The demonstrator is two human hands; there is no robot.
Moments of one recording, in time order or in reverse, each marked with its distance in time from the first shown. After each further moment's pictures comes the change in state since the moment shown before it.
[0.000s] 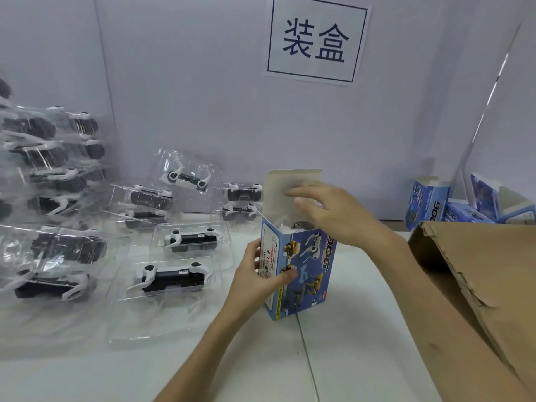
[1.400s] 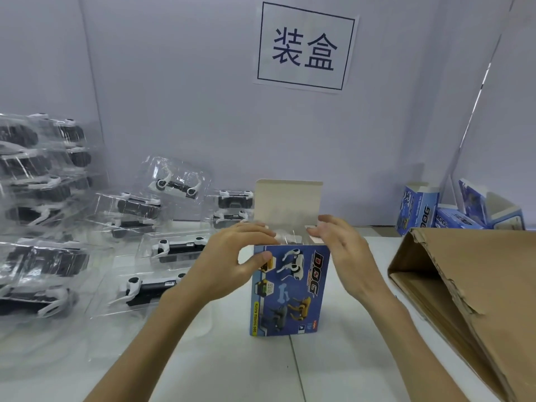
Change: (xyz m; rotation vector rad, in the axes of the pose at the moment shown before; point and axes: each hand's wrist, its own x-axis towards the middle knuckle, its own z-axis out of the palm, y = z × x) left_hand 0.025 0.064 -0.044 0.642 -0.107 0.588; right_hand -0.053 0.027 0.035 0.458 0.321 0.189
